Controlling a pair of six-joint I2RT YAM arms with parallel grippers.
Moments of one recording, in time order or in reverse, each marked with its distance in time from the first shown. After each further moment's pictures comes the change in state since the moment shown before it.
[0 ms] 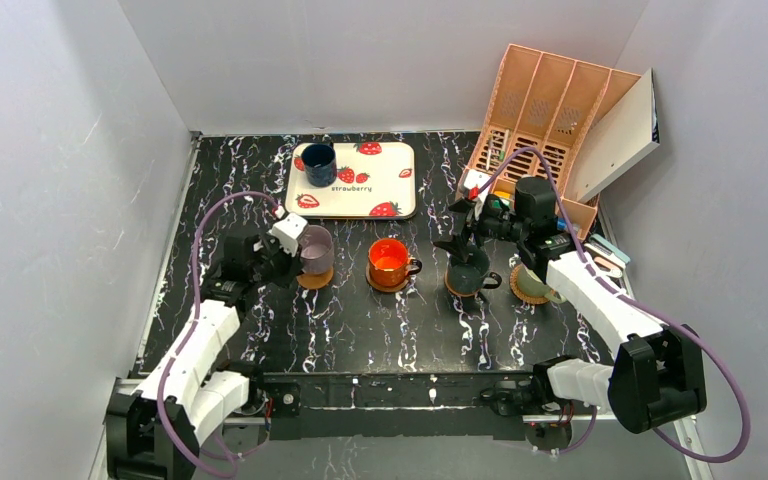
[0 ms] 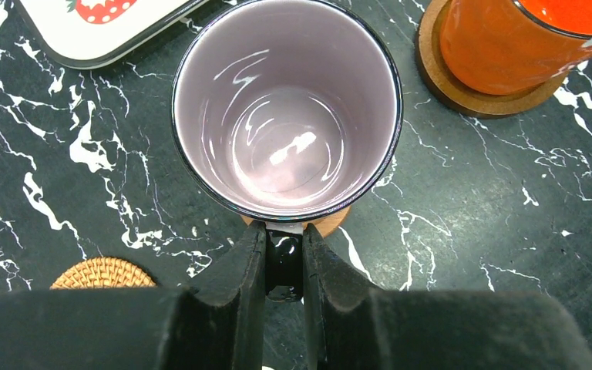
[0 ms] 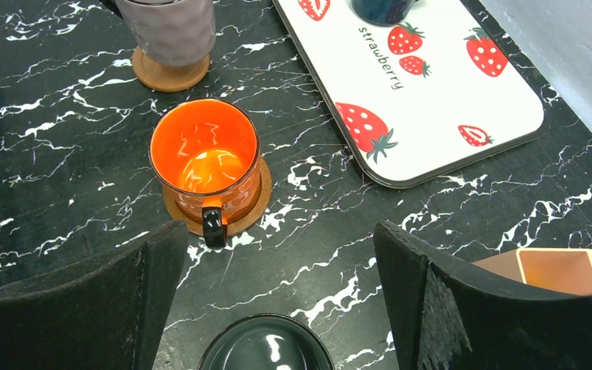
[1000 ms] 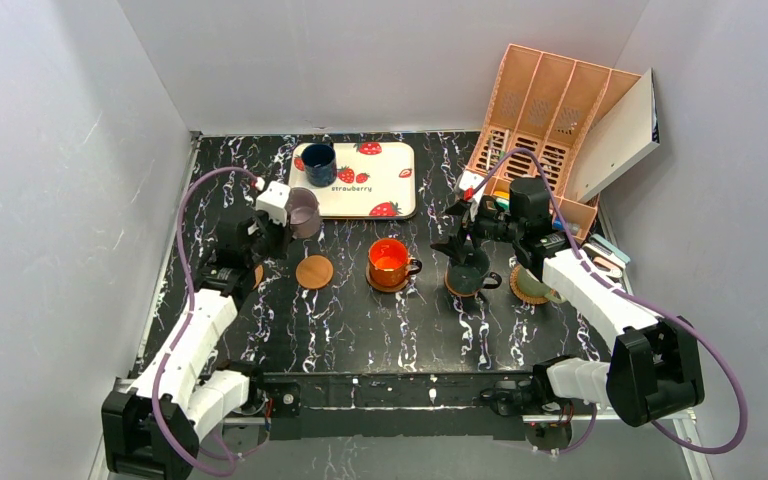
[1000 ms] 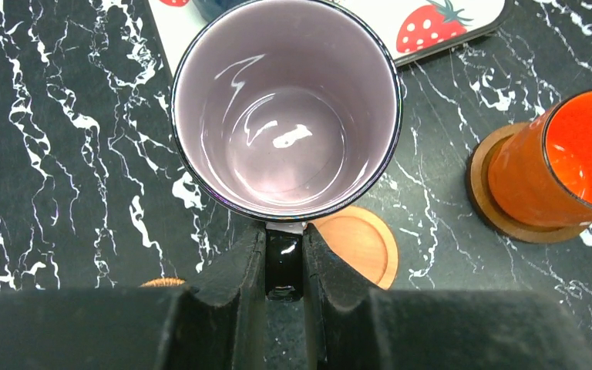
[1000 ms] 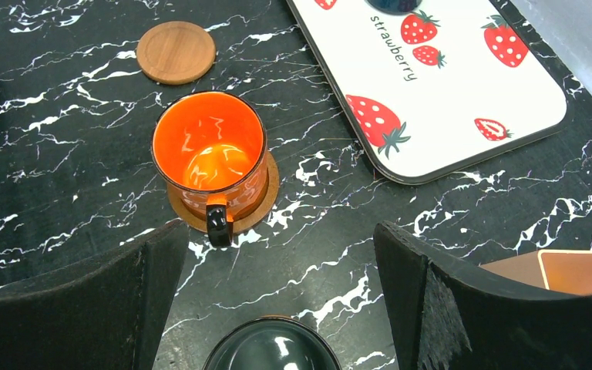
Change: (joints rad) left arm -0.011 0.057 0.150 0.094 -0.190 -0.158; right arm 0.015 0.032 0.000 0.000 0.005 0.000
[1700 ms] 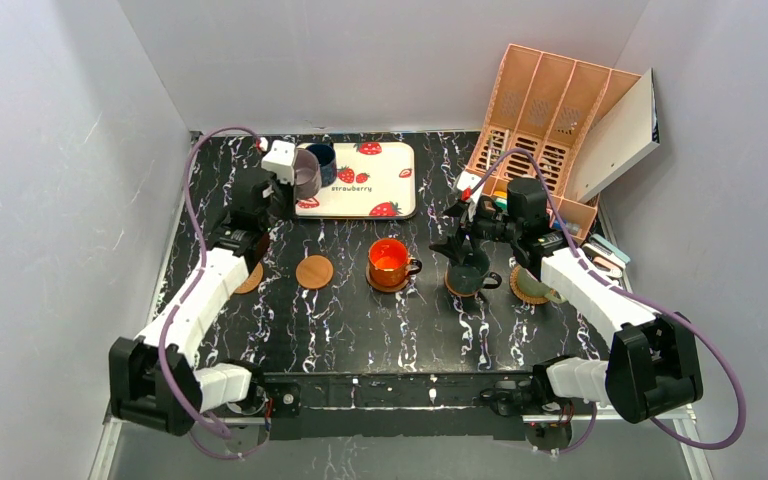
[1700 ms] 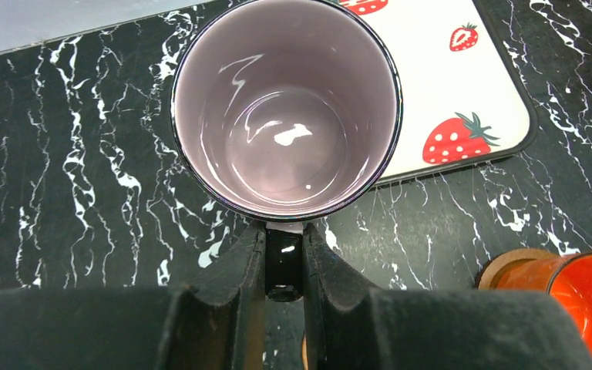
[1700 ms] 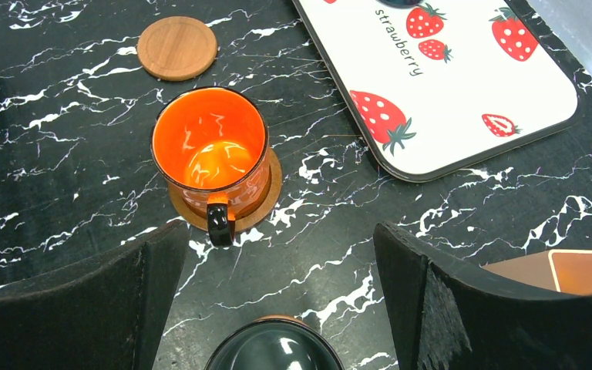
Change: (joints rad) left arm -0.077 0.264 0.243 0.084 -0.194 -0.093; right arm 0.006 0.016 0.000 0.002 0.003 0.002
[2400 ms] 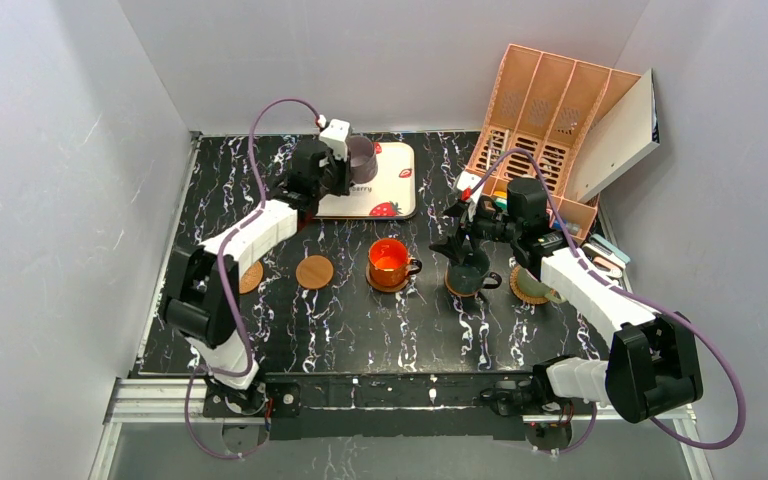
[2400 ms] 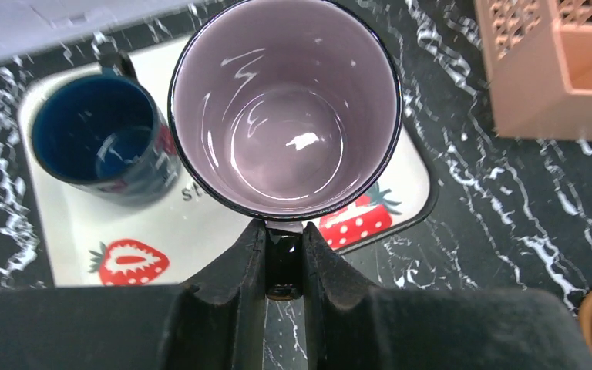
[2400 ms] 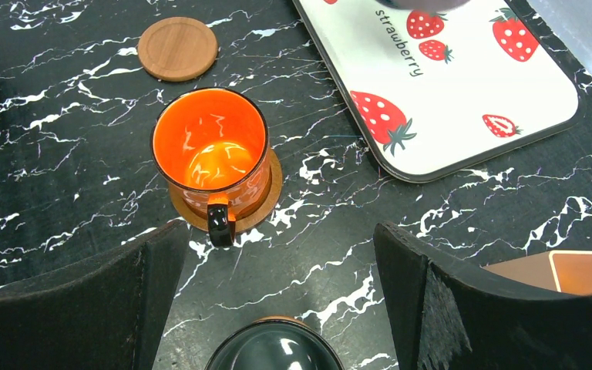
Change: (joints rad) left arm -0.135 0.468 0.268 0.148 0.068 -0.110; right arm 0.000 0.000 0.000 0.001 -0.002 0.002
